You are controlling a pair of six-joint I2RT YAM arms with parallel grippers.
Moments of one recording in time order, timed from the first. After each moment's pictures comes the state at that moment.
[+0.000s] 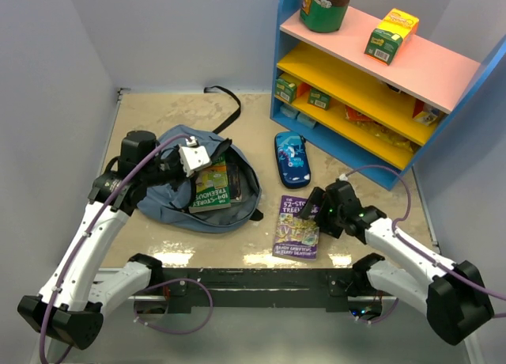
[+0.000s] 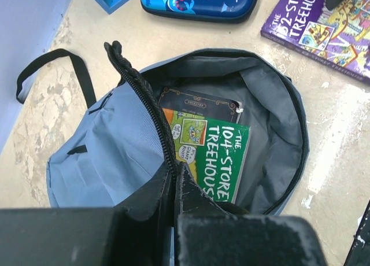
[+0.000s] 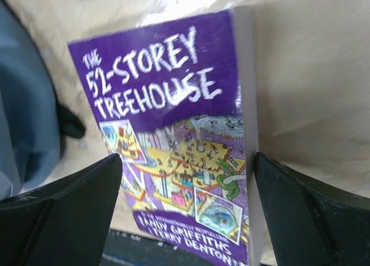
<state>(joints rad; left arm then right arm) -0.31 0.94 1.07 -0.74 0.53 0.70 0.47 0.95 0.43 -0.43 -0.03 0.97</state>
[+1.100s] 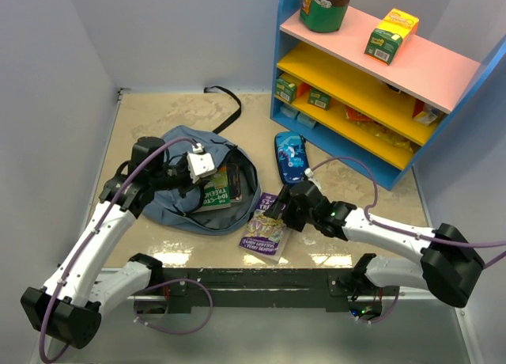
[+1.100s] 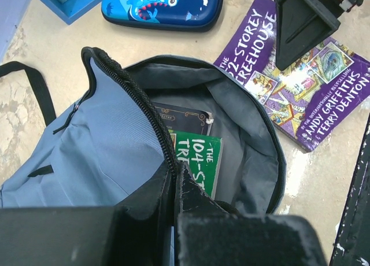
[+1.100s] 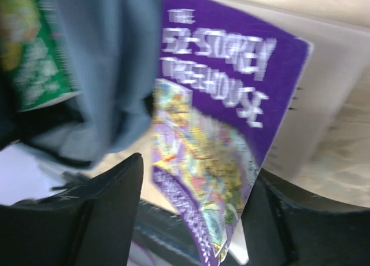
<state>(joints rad) -0.34 0.94 0.95 -0.64 0.62 0.66 0.86 1.17 0.58 -0.19 0.07 1.21</state>
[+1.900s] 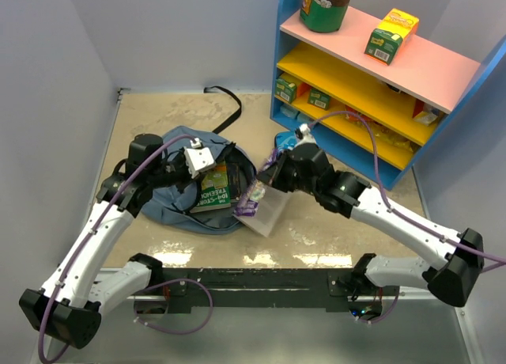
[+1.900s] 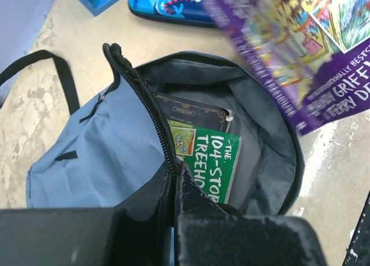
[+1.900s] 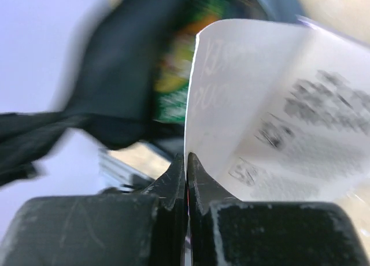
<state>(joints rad) -0.34 0.95 0.99 -0.64 0.54 0.65 0.86 1.14 0.95 -0.36 0.12 1.07</state>
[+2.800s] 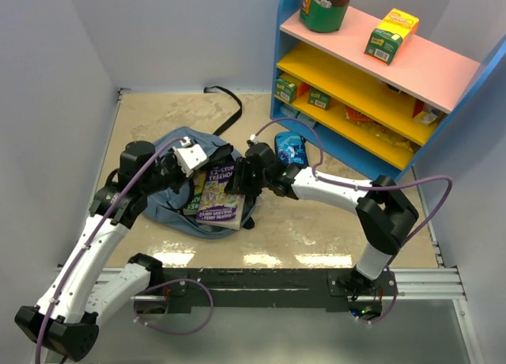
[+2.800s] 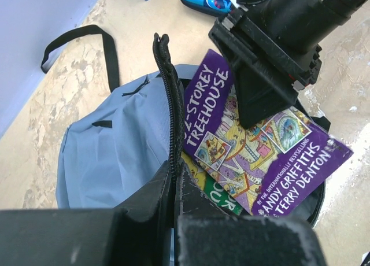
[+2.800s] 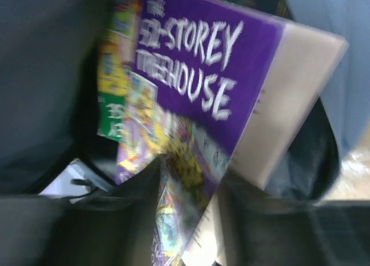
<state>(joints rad) -0.34 0.84 0.95 -0.59 0.36 0.53 0.86 1.71 1.15 -0.13 -0.09 0.94</state>
